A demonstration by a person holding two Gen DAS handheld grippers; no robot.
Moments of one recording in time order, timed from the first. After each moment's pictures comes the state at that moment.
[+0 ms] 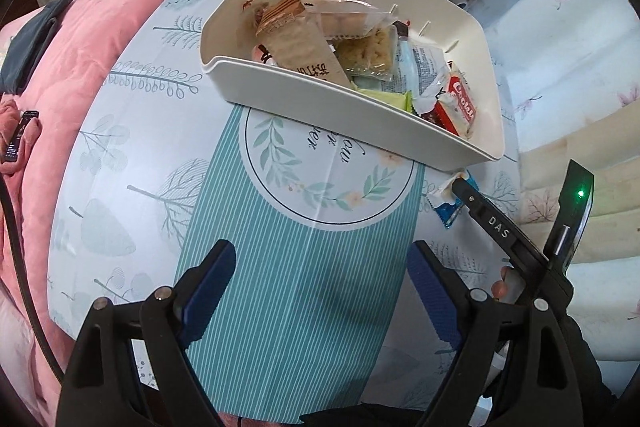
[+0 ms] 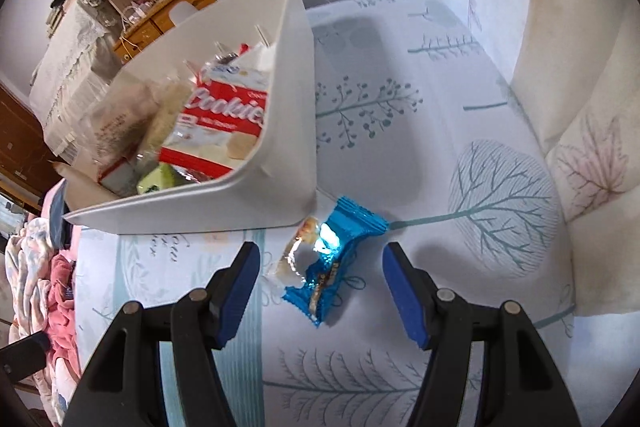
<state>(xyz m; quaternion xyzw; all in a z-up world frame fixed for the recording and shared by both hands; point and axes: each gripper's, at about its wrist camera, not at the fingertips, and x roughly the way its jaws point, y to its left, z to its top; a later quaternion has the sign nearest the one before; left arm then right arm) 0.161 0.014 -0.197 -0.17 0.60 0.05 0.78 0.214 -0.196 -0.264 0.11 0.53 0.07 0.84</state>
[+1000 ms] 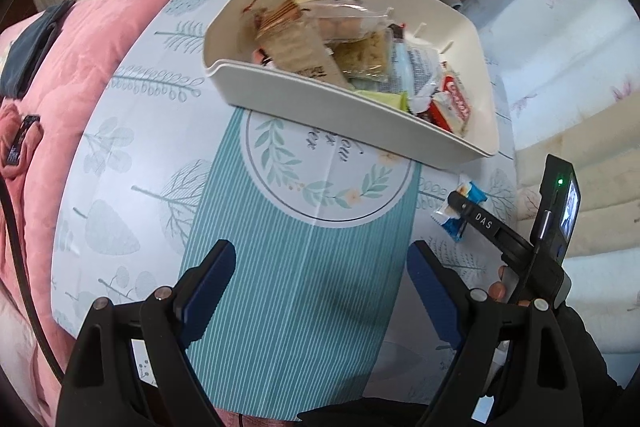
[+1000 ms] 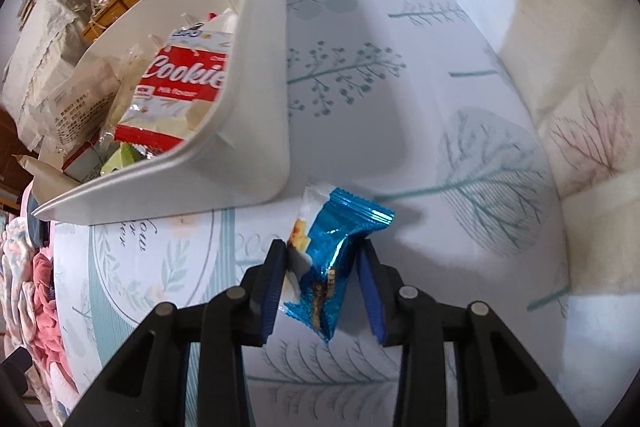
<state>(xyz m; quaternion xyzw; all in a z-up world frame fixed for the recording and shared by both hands) 0.154 0.012 -0.187 -0.17 0.59 0.03 0.79 0.212 -0.200 -0.274 0.10 0.58 0.02 0.81</state>
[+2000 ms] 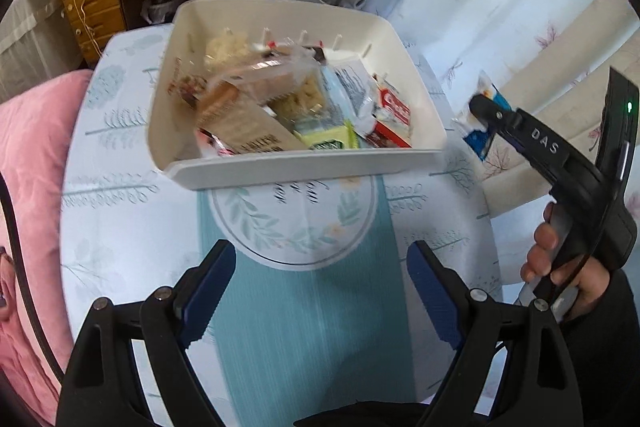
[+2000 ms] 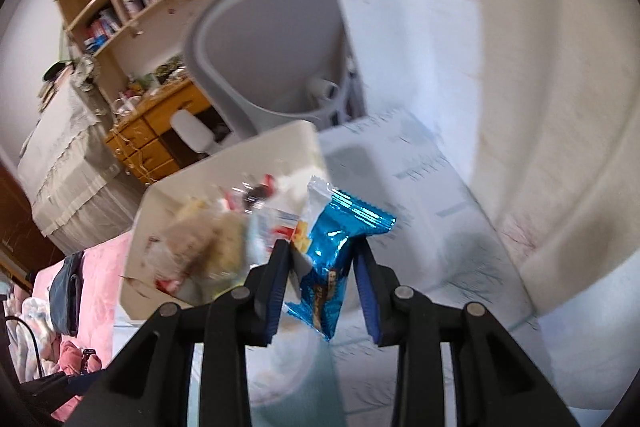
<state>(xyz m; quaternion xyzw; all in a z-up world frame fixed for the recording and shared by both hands) 0.188 0.050 -0.166 -0.08 0.56 -0.15 0.81 0.195 -0.155 -0.139 0.14 0.38 0.00 0.92</state>
